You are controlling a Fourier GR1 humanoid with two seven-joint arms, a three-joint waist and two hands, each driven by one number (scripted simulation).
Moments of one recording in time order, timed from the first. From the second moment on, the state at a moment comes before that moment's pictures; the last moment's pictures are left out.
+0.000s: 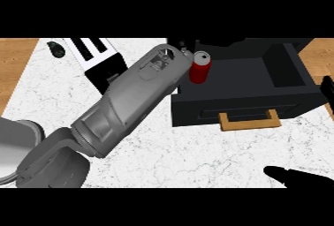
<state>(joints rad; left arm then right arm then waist) -1.44 0.00 -0.60 -0.43 0.71 0.82 -0.12 0.04 -0.20 -0.08 -2.21 0.47 0.17 0.03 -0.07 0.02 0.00</state>
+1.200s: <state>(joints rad) -1.37 0.19 -0.62 -0.69 0.62 0.81 0.10 -0.25 -0.16 0.05 -1.46 1.06 -0.23 -0.07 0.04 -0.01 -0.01</state>
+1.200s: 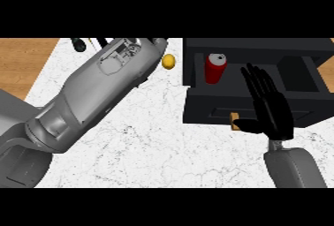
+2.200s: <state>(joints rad) -1.14 0.42 -0.63 -1.06 0.56 0.79 0.25 -0.65 -0.17 -0.11 -0.82 1.21 -0.58 -0.11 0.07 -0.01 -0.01</state>
